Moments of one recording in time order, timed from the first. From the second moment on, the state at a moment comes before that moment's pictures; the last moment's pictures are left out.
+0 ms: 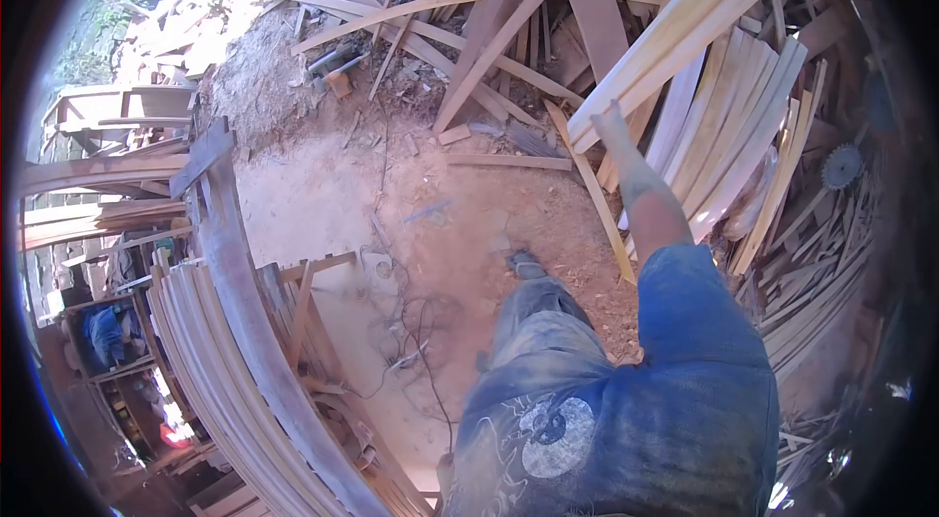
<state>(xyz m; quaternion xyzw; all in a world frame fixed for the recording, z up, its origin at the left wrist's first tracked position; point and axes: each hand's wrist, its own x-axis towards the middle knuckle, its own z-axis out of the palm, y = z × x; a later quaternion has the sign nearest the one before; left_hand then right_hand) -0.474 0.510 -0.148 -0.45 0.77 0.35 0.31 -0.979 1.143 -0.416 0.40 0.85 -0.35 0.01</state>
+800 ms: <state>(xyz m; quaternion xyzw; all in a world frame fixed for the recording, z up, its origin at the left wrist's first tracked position) -0.133 0.424 -0.196 -0.77 0.54 0.35 0.00 -0.709 0.584 -0.285 -0.12 0.67 -0.43 0.59</state>
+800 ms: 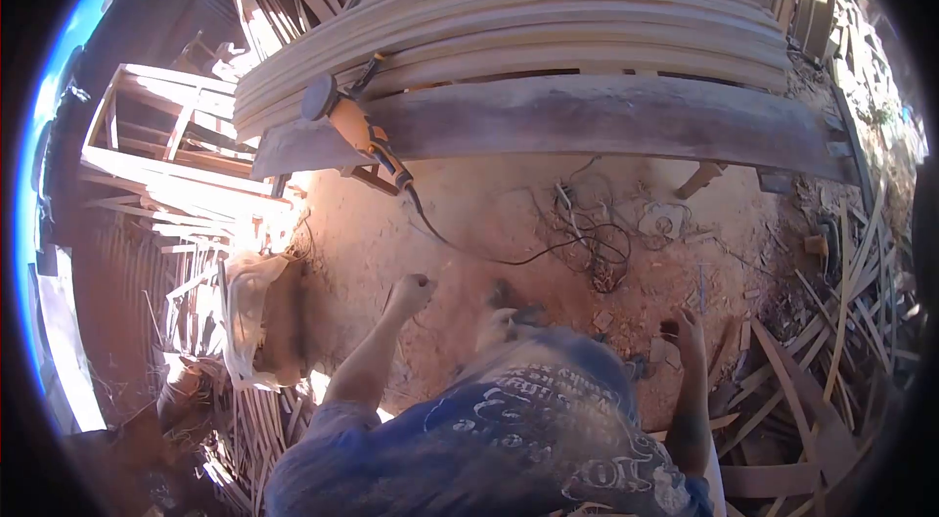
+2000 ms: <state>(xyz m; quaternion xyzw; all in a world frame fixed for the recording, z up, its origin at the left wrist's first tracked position) -0.105 0.380 -0.339 -0.13 0.57 0.70 0.42 -0.215 0.693 -0.189 -0.06 0.79 -0.19 0.57</state>
